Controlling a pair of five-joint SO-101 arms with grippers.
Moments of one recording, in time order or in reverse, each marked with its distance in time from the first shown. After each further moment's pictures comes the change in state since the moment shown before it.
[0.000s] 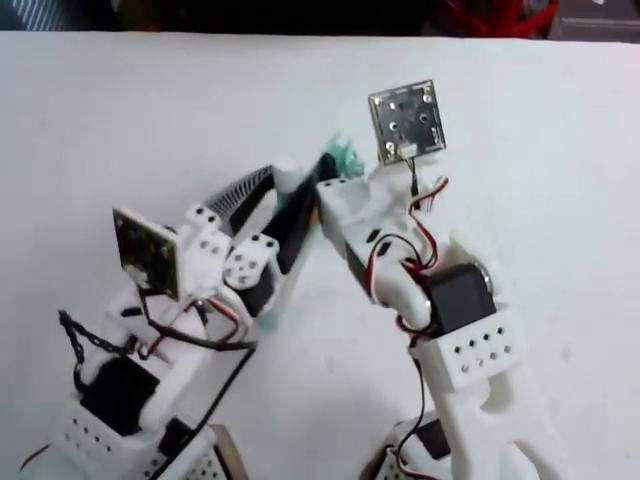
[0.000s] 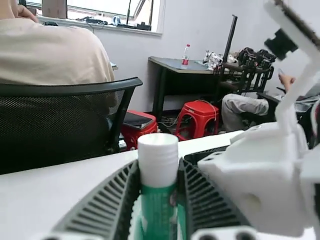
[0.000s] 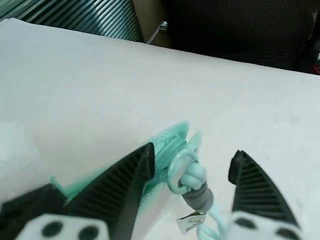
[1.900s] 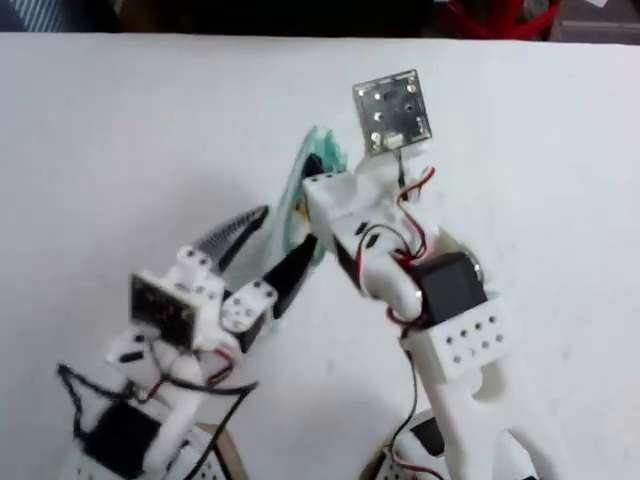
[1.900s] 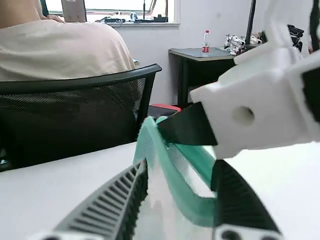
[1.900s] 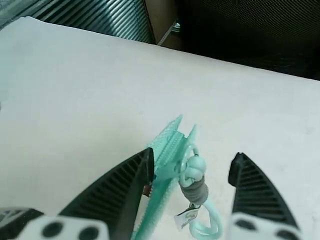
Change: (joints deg) left arm -8.1 -13.8 16.3 5.7 -3.9; right arm -0.6 0.5 -3.6 1.6 0.2
